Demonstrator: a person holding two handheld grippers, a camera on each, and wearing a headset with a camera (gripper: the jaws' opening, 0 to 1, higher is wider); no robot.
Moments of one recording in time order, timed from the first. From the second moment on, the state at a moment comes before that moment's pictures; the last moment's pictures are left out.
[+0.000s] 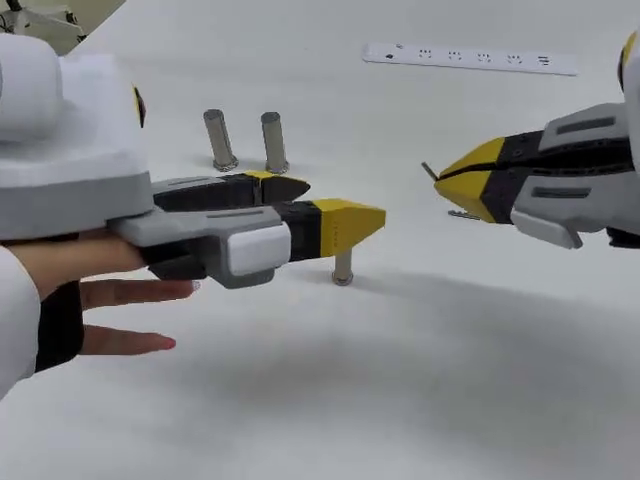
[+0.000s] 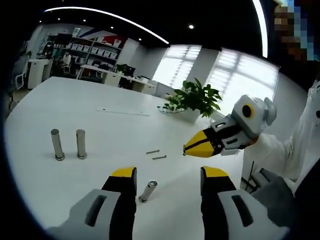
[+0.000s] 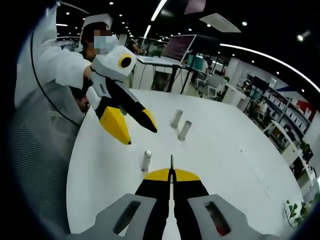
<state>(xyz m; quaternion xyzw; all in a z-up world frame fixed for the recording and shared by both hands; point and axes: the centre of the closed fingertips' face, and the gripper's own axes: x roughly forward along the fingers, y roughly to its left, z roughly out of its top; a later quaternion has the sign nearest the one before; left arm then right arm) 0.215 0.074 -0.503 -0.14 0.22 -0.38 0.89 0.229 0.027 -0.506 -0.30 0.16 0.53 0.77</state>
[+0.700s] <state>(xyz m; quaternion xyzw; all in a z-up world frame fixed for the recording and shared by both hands) 0.210 0.055 -0.510 -0.19 0.28 -0.42 0.84 0.197 0.045 -0.519 -0.33 0.13 0.55 0.76</state>
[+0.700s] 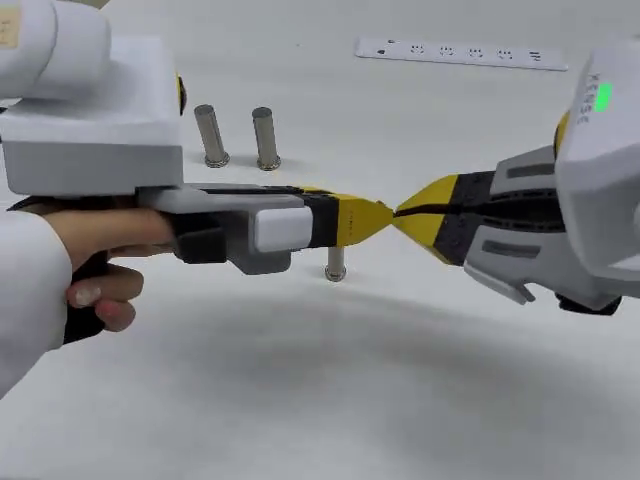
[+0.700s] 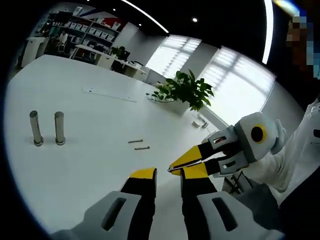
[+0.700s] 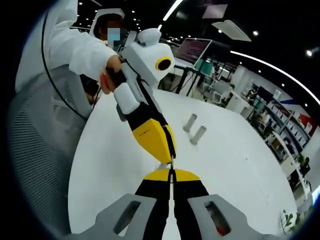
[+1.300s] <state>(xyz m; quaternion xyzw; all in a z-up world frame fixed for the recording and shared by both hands) 0.202 0.047 -0.513 -0.21 0.31 -0.42 0.83 0.194 0.048 -0.520 -0.35 0.12 0.54 0.76</state>
